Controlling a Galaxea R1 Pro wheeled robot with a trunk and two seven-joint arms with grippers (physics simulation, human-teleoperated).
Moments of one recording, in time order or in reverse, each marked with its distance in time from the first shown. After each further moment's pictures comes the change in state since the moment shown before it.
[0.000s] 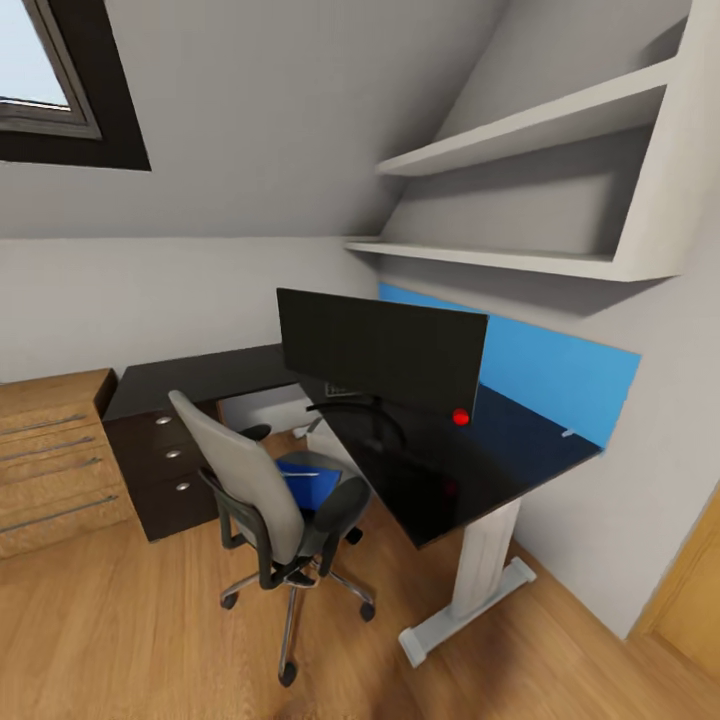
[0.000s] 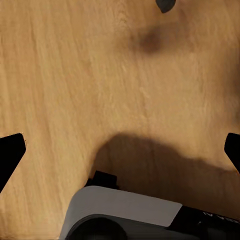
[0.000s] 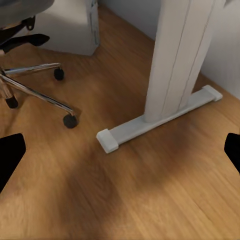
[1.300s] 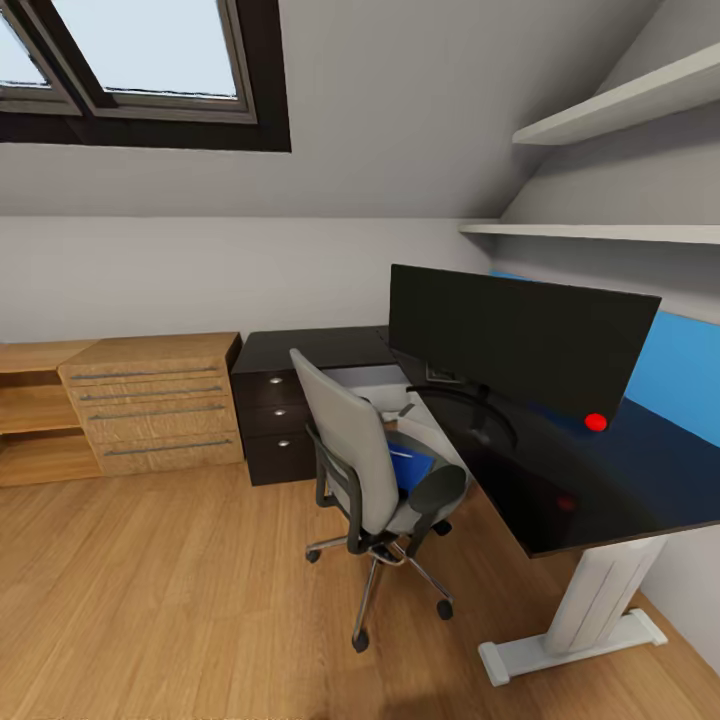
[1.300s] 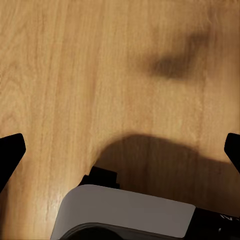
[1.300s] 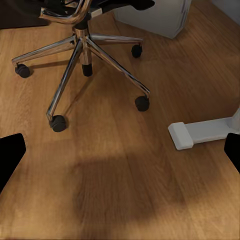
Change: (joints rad) left arm 0.000 -0.005 -0.002 -0.003 -0.004 0.008 -0.001; right arm 0.000 0.002 0.010 0.000 0.009 0.043 0.004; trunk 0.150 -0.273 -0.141
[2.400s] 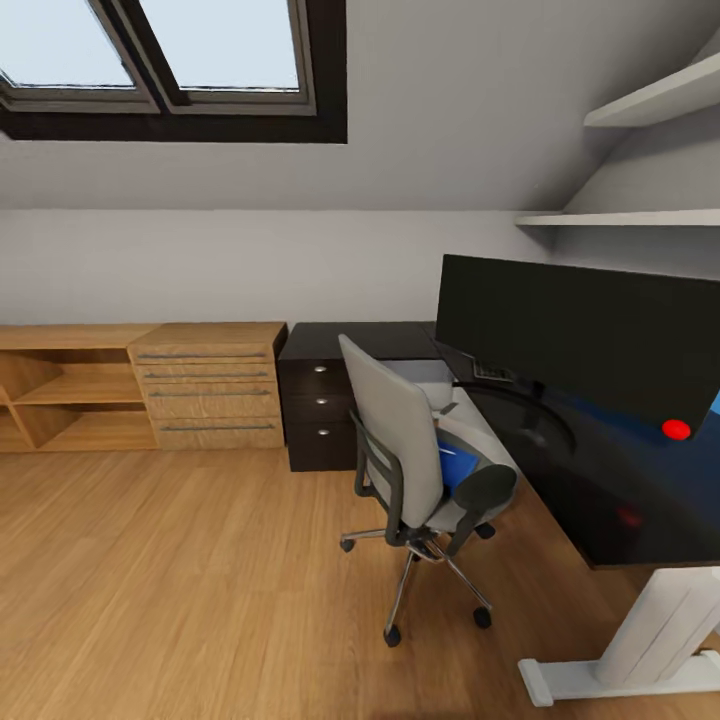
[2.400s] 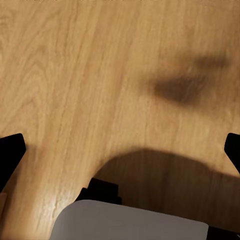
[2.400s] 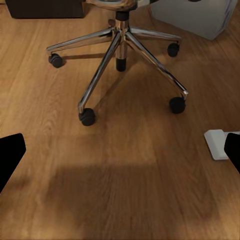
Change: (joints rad) left arm 0.000 0.001 -0.001 0.000 -0.002 -0.044 -0.001; right arm 0.000 -0.001 0.000 0.000 0.001 0.000 0.004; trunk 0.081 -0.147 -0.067
